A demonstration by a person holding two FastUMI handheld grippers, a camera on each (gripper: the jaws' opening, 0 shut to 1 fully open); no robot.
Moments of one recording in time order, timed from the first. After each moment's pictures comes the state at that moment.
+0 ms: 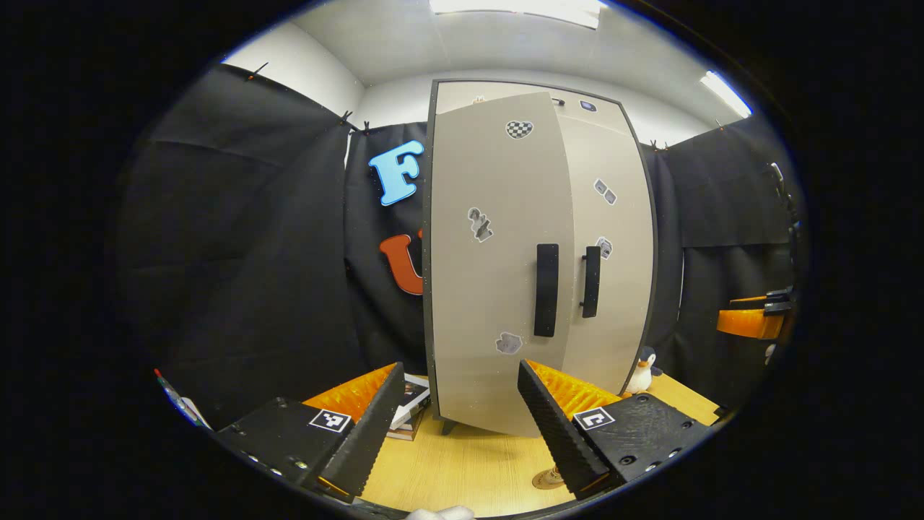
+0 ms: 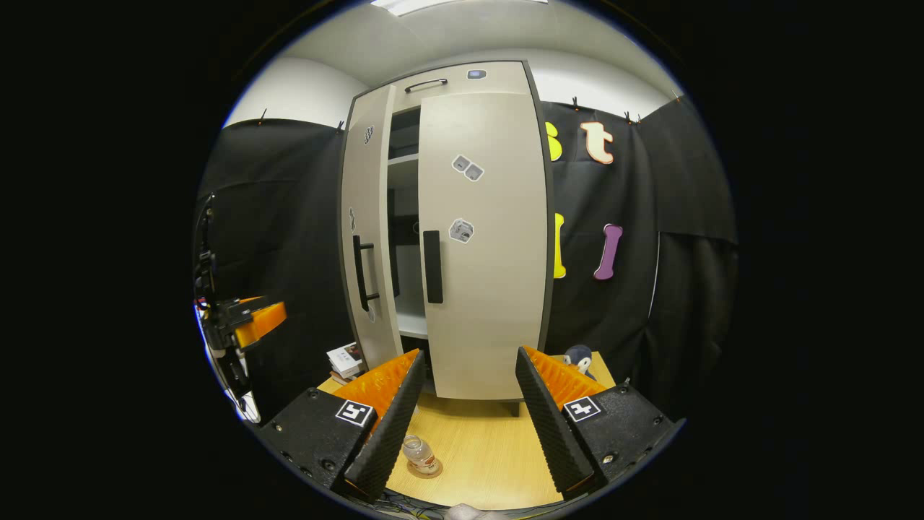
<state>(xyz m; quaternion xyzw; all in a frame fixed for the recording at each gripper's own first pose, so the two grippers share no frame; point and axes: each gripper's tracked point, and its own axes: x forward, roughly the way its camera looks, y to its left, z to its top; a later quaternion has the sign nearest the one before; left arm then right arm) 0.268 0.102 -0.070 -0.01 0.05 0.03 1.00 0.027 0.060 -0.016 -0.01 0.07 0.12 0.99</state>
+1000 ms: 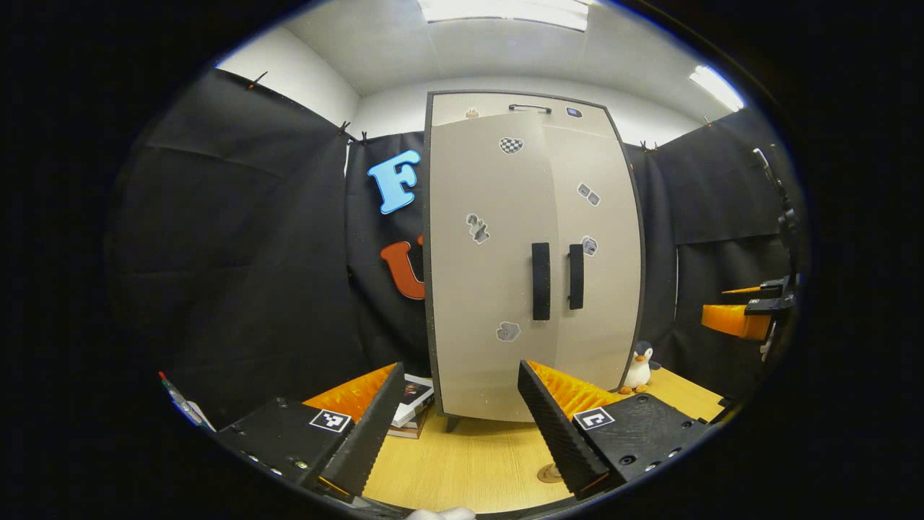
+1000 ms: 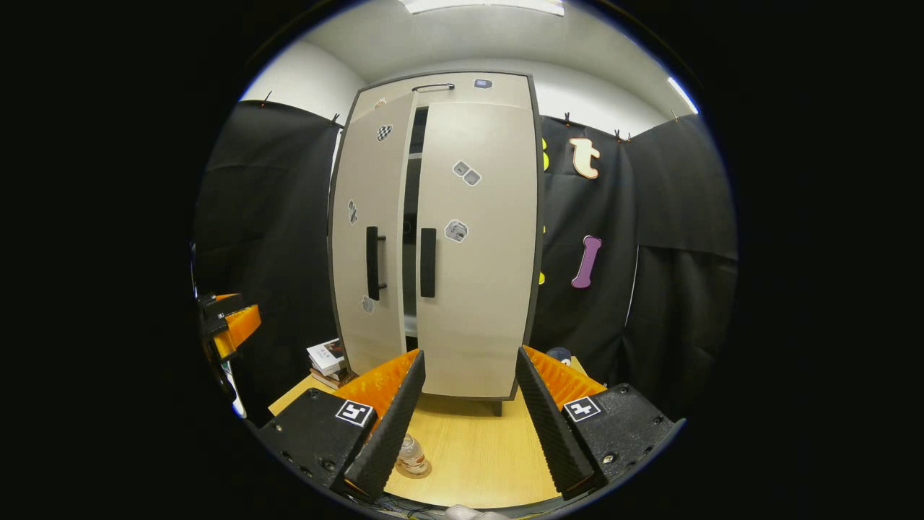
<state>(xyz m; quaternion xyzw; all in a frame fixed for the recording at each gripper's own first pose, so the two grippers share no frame) 0.247 0.104 -0.074 0.01 0.04 0.03 1.00 0.011 0.069 -0.022 -0.04 0.05 0.06 1.00</state>
